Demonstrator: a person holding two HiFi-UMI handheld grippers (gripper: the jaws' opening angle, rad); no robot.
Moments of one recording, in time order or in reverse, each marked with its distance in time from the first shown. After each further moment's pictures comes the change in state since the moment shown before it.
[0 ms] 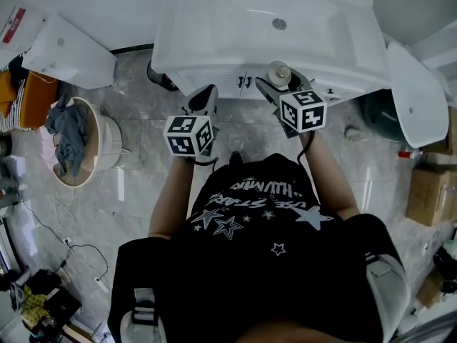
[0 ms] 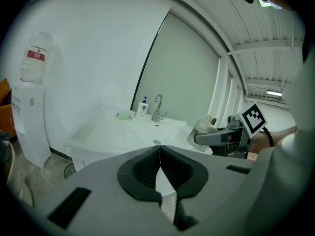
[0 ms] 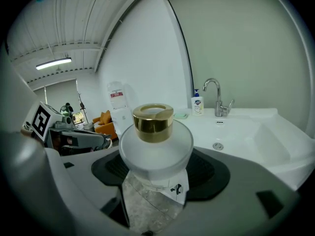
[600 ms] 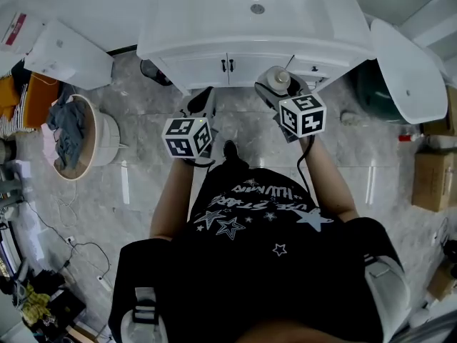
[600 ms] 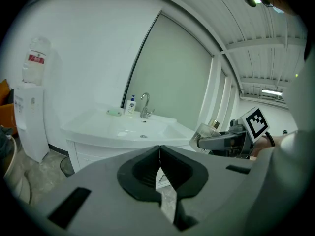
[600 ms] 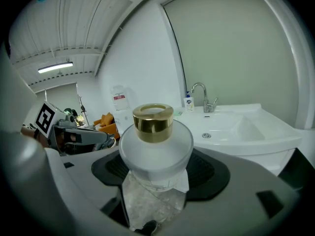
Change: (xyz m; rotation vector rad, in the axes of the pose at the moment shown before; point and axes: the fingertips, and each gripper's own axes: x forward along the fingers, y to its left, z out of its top) left arm -0.053 -0.121 -0.043 0.016 -0.001 -0.026; right arm -0.139 0.003 -0.064 0.028 -0.028 -0.013
